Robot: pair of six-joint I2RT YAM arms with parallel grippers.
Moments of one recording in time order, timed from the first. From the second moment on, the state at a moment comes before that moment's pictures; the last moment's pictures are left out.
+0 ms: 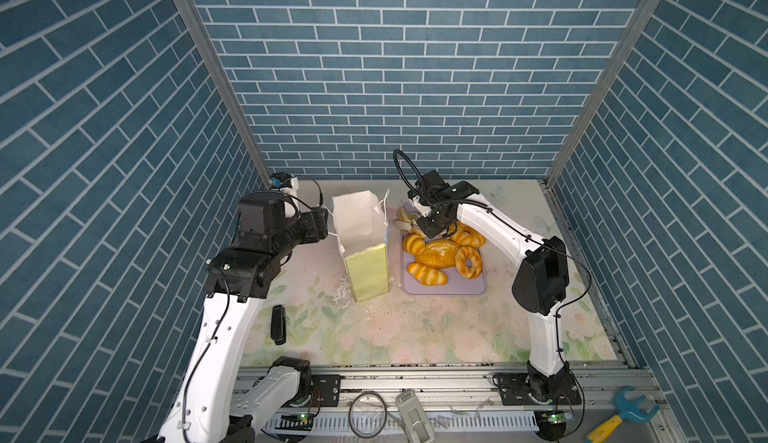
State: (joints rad) left arm -0.16 1.01 1.37 -0.86 0.05 -0.27; right arm 0.69 2.07 1.97 -1.08 0.10 -0.10
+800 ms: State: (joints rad) left arm -0.16 1.03 1.37 -0.82 0.06 -0.27; right arm 0.69 1.88 1.97 -1.02 0.17 -0.04
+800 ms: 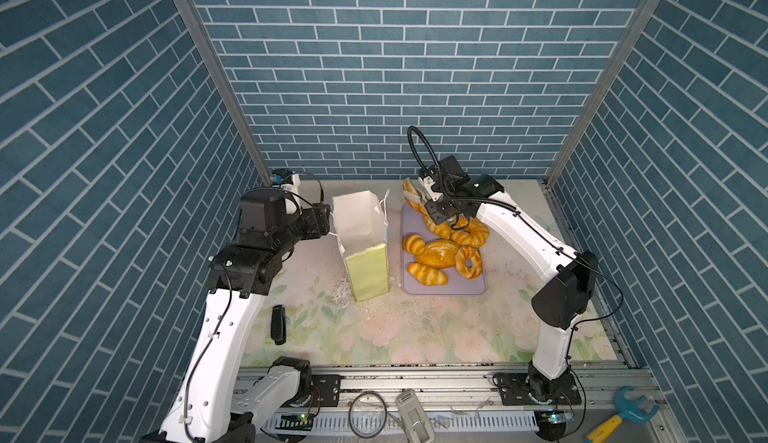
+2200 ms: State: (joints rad) left arm -0.07 1.13 1.30 -0.70 0.30 -0.37; right arm 0.90 1.61 2.14 -0.99 -0.21 -0.04
